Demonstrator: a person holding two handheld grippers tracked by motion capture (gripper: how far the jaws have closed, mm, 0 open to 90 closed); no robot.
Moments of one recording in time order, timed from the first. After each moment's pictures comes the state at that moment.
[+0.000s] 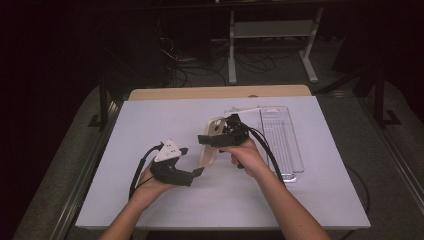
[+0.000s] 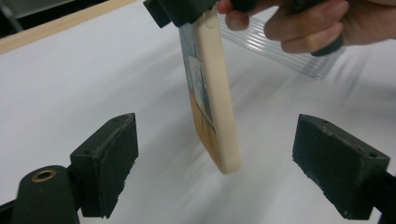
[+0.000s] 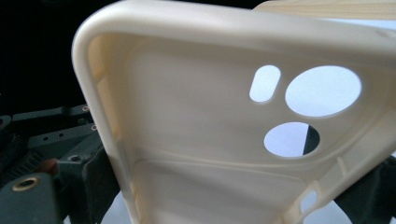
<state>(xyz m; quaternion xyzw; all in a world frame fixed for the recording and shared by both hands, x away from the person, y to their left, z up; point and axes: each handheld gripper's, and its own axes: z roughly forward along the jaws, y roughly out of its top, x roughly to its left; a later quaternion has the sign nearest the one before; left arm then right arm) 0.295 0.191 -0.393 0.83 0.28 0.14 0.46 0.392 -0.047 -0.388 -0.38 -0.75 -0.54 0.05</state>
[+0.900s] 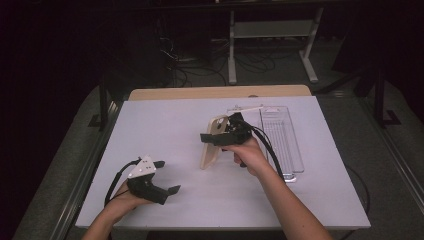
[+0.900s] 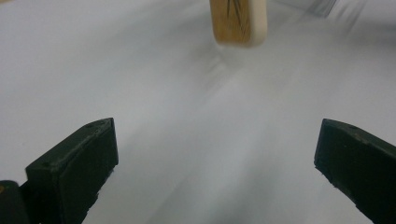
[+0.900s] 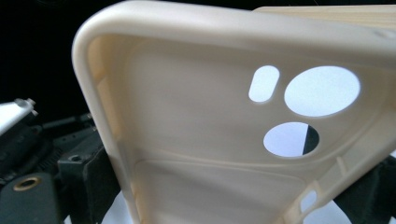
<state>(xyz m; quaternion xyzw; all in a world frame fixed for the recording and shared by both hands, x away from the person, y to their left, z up) 0.276 0.254 -0.430 0.85 0.27 0.13 0.44 0.390 -0.054 -0.381 -0.38 -0.75 -0.54 0.03</state>
